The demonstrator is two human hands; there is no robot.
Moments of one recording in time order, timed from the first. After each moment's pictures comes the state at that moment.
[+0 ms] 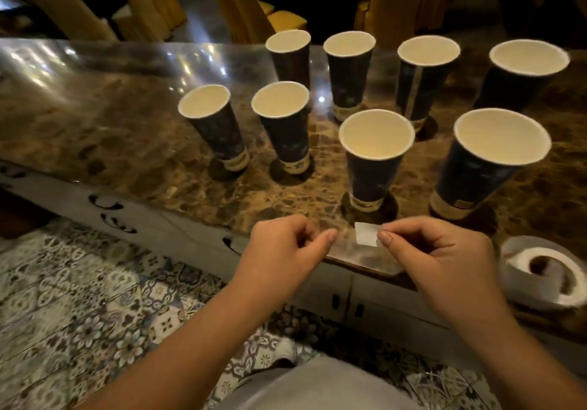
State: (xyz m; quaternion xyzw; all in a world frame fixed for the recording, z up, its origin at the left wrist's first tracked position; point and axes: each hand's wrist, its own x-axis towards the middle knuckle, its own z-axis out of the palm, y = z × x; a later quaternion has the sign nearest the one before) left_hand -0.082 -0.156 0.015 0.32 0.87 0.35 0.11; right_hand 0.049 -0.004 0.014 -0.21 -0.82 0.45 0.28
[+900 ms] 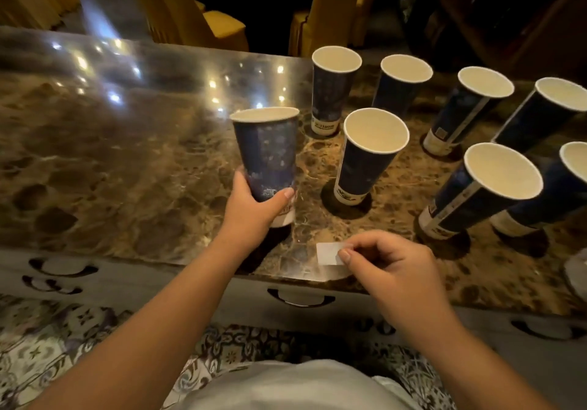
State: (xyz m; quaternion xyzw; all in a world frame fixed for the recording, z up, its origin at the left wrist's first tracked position) left_hand -0.343 -0.210 -0.041 0.23 0.71 0.62 0.25; right_hand -0.134 -0.149 0.016 -0.31 -0.79 0.46 0.25
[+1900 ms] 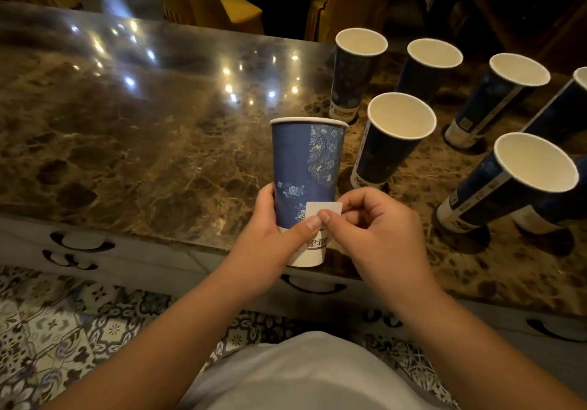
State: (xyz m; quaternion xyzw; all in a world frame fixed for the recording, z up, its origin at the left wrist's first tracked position) left_hand -0.293 -0.264 -0.023 0.26 0.61 0.64 0.40; right_hand -0.177 -0.161 0.021 -0.34 -0.77 0.49 0.24
